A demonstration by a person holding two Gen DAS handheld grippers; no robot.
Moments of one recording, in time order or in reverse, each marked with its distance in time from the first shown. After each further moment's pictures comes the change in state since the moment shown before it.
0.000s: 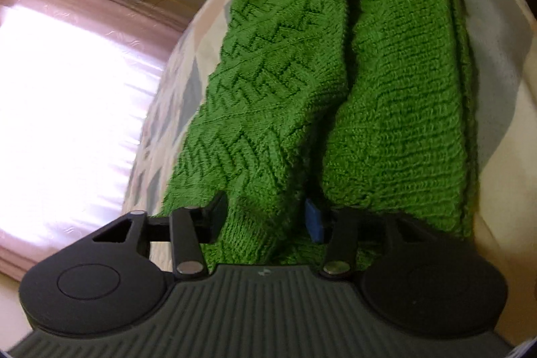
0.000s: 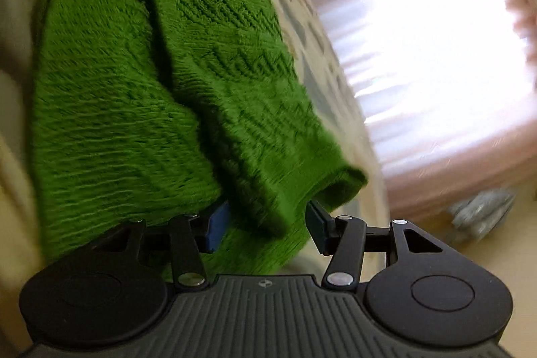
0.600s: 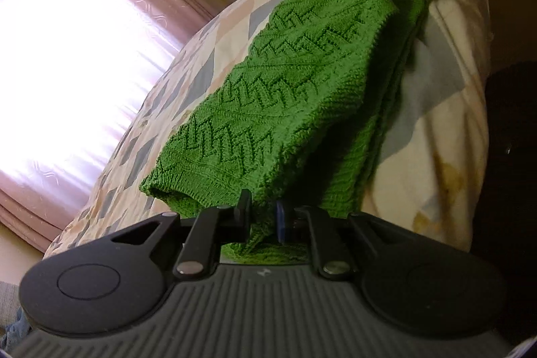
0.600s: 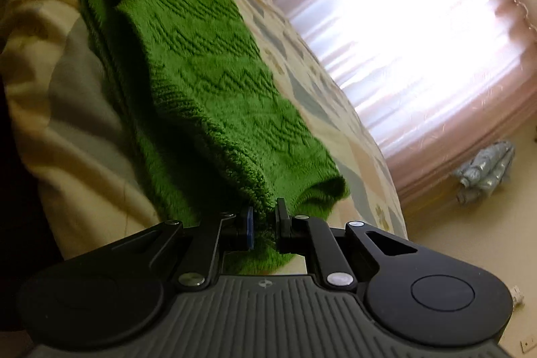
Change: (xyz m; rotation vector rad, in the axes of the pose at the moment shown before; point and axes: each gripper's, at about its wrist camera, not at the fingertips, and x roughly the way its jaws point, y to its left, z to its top) left arm -0.059 0.003 -0.013 -0.282 -0.032 0.002; right arm -0.073 0.010 -0.005 0.264 -0.016 0.021
